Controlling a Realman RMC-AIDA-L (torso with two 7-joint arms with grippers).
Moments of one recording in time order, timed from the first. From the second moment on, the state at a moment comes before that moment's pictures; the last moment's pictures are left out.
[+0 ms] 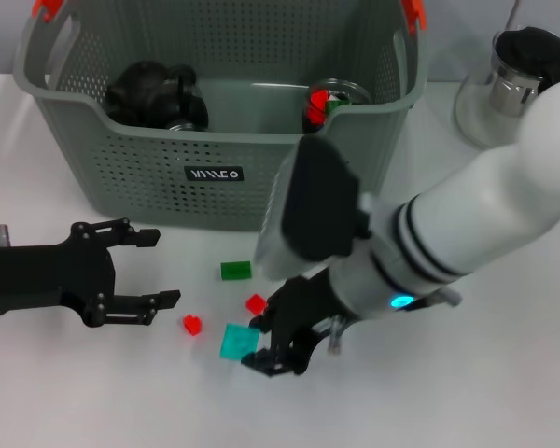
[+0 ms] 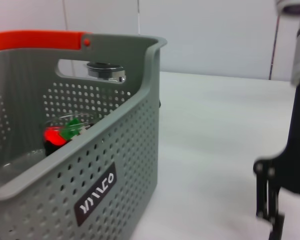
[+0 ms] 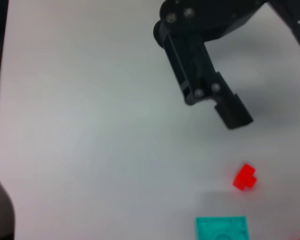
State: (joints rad) left arm -0.46 -2.09 0.43 0.79 2.29 1.69 -1.07; right arm 0.74 2.10 -1.95 -1.13 -2.17 -1.13 2.35
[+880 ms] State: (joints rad) left arm -0.45 -2.09 0.38 0.80 2.30 1.70 -1.06; right arm 0.70 2.10 -1.28 -1.67 -2.13 -1.59 2.36
